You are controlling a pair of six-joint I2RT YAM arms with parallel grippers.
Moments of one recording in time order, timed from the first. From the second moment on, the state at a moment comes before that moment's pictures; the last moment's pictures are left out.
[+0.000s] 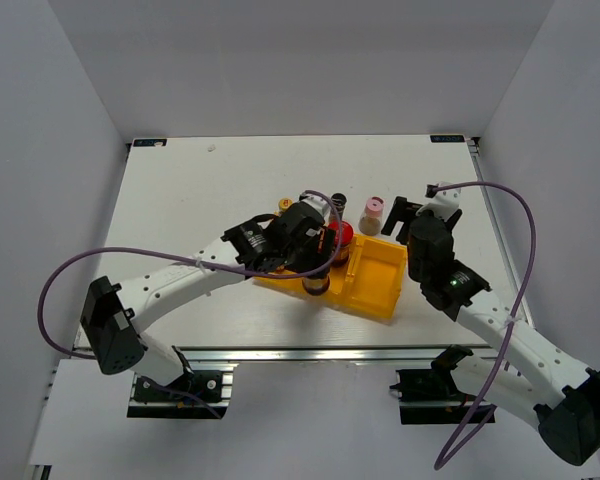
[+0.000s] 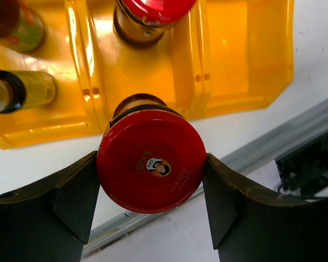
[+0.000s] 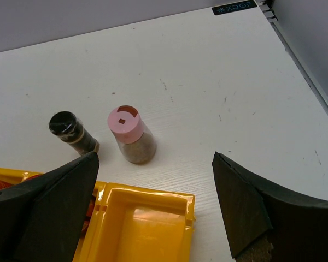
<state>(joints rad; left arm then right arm) -0.98 1.47 1.32 -0.70 -0.17 -0.53 0.63 0.91 0.70 -0.05 0.71 0.29</state>
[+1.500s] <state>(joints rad) -0.98 1.74 1.44 -0.59 -0.24 -0.50 0.49 1.12 0.74 -0.08 0.50 0.30</state>
